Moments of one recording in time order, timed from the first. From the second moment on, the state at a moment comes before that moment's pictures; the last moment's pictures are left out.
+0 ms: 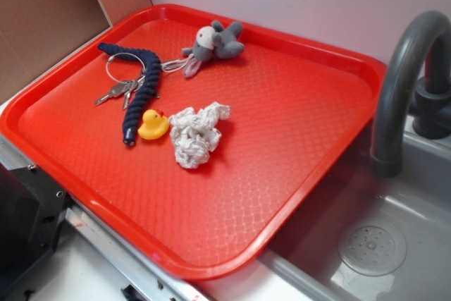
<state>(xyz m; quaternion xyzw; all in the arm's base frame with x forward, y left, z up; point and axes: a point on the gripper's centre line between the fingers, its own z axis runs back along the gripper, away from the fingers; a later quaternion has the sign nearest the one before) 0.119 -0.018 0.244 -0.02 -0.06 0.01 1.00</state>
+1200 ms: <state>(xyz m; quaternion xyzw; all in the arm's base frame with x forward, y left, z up) 0.188 0.004 0.168 0.00 -0.06 0.29 0.96</state>
